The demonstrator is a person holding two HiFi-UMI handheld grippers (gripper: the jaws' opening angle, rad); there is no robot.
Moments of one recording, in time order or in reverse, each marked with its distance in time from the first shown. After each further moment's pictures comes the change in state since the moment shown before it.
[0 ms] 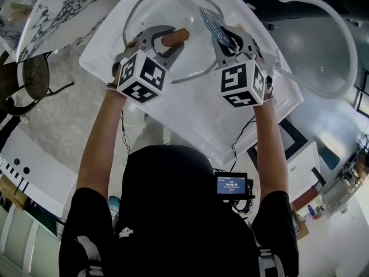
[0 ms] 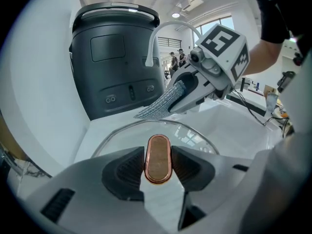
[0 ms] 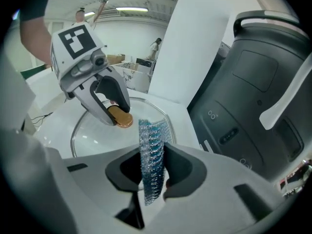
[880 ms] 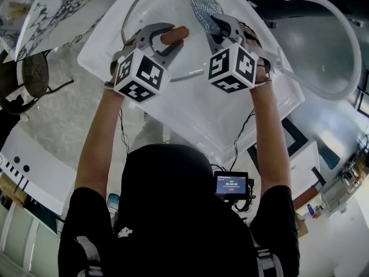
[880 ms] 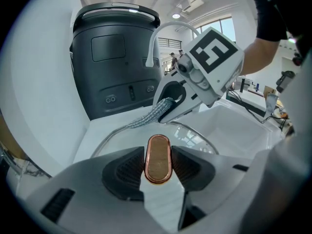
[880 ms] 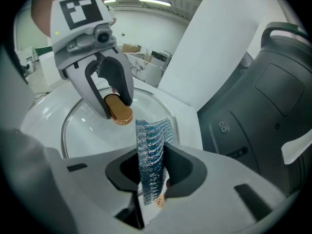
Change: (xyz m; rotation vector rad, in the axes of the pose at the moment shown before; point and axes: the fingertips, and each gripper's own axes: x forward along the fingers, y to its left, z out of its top) left arm 0.000 0.000 0.000 -0.003 -0.007 -0.003; right arm 0.034 0.006 0.009 -0.215 0.038 0.035
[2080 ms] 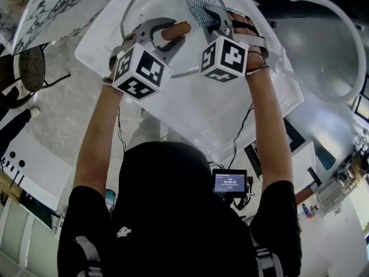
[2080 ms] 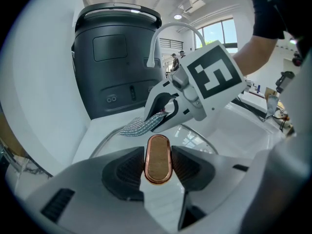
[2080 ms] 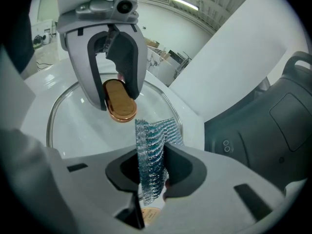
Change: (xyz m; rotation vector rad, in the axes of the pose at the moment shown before) left arm -0.002 0.001 -0.001 -0.016 -0.012 0.007; right arm 0.029 0.008 0.011 -0.257 0.005 -0.023
